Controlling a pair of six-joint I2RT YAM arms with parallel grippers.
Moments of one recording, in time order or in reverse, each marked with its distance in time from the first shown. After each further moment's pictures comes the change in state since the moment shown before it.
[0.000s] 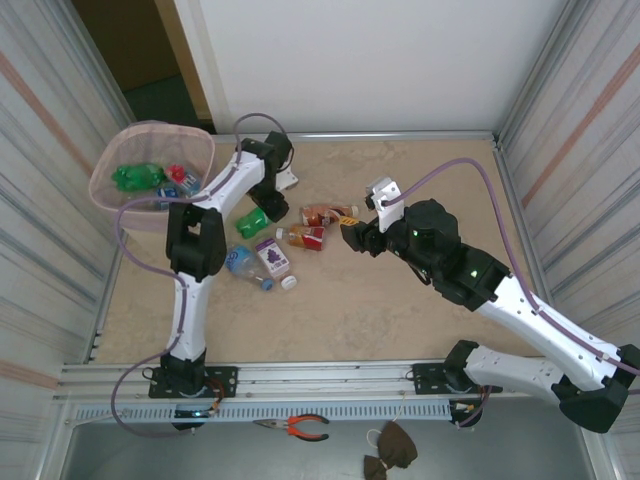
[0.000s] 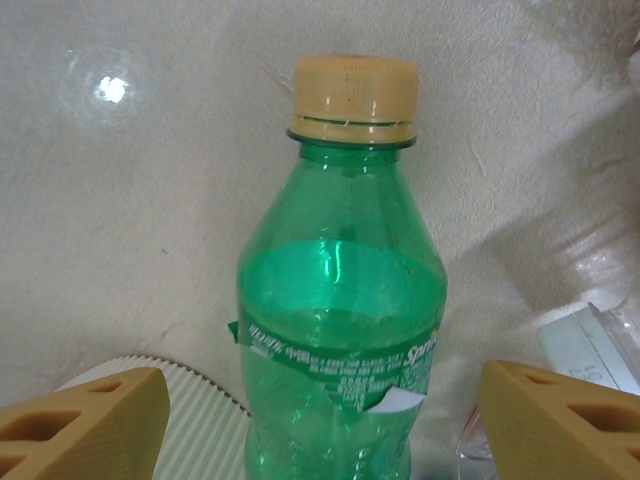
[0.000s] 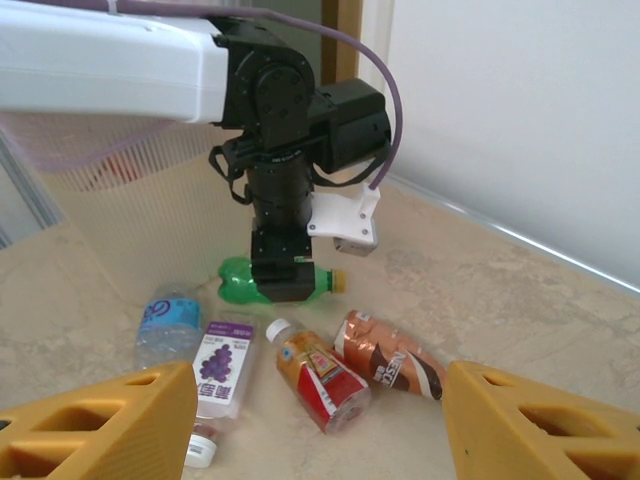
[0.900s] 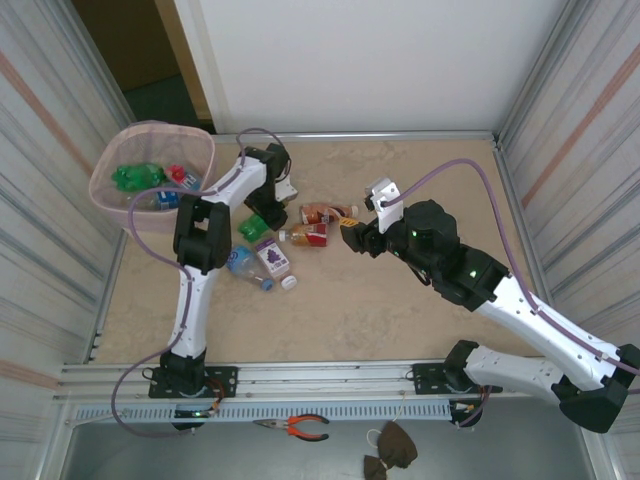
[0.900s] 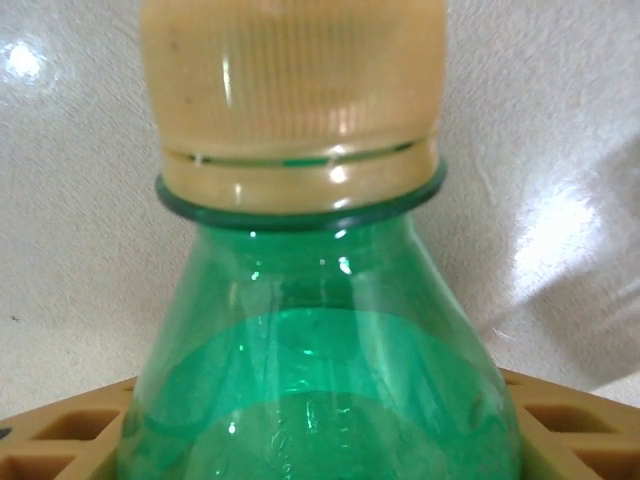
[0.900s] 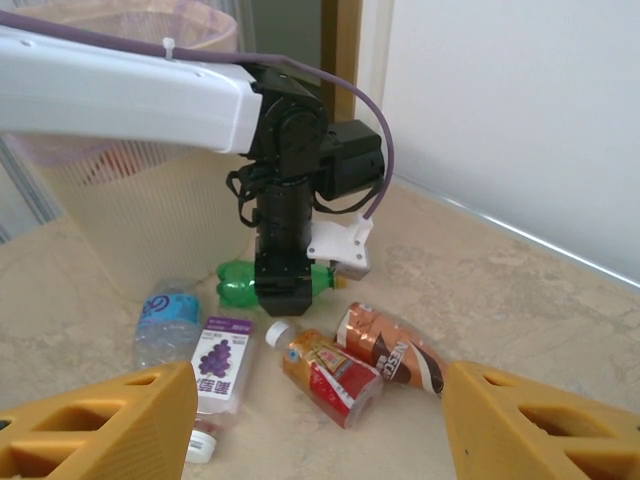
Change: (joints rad) left arm 0.032 0.097 0.000 0.001 0.100 0.010; right arm 0.000 0.000 -0.008 0.000 0.000 0.001
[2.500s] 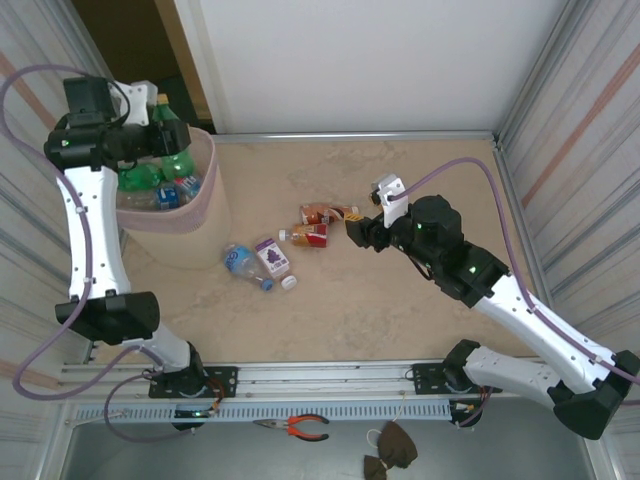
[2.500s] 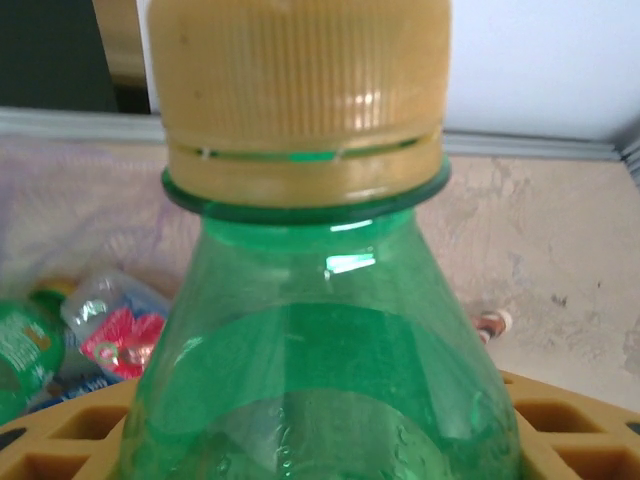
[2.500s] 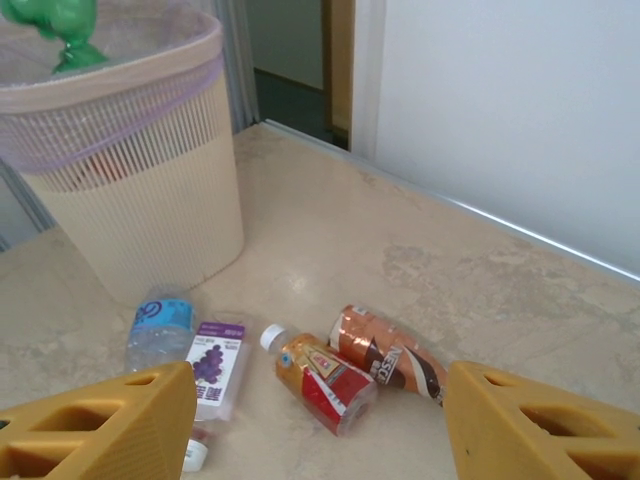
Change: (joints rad) left arm 0.515 -0.758 -0.006 0.034 0.533 -0.444; right arm -0.102 0.002 -0.042 0.057 -0.113 0.000
